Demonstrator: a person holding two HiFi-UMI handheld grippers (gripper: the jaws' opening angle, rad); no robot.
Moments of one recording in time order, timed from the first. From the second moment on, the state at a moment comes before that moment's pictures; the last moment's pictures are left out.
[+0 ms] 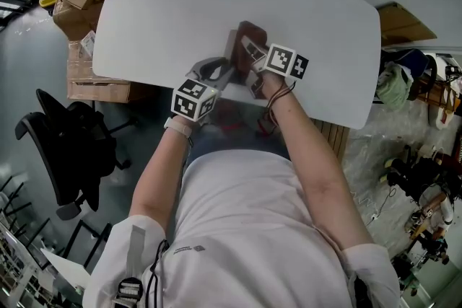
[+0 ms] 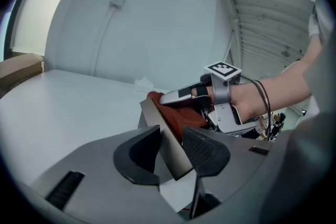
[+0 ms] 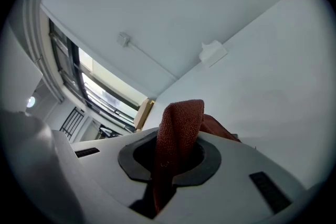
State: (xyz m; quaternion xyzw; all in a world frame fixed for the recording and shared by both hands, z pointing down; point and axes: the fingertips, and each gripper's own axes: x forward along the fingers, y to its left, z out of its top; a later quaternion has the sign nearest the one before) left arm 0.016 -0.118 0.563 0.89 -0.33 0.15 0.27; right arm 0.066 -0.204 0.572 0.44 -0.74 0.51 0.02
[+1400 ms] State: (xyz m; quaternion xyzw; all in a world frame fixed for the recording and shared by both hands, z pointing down) left arm 0.013 -0.116 0.564 0.90 -0.32 0.15 0.27; right arm 0.120 -0.196 0.598 0.48 -0.71 0.51 0.08
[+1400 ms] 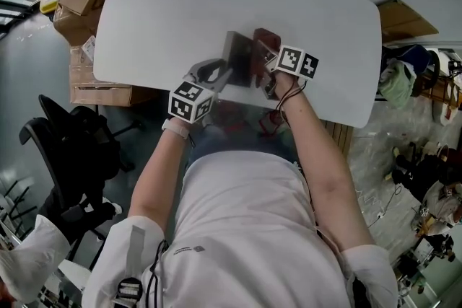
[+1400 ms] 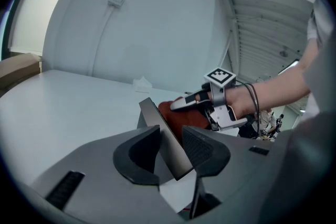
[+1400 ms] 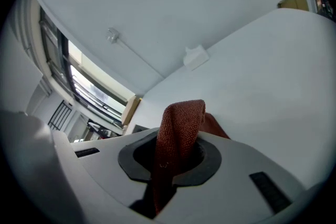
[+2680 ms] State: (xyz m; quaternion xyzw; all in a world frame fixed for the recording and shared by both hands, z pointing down) left arm 0.014 -0.117 0.565 0.89 -0.33 0.14 0.28; right arm 0.143 -0.199 0.654 0.50 -0.68 0.51 0.15
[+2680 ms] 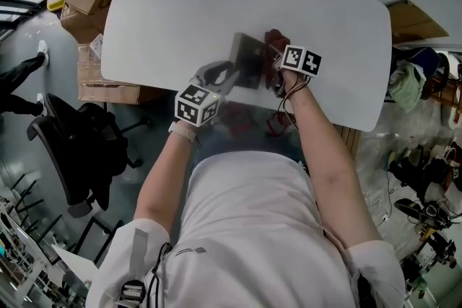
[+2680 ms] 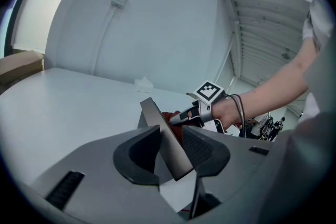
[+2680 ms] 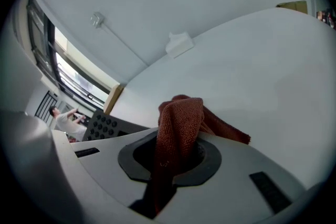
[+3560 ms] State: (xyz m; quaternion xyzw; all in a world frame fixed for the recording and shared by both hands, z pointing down) left arm 0.012 -0.117 0.566 0.89 -0.34 0.13 0.27; right arm 0.119 -0.123 0.645 0.49 -0.70 0.49 0.15
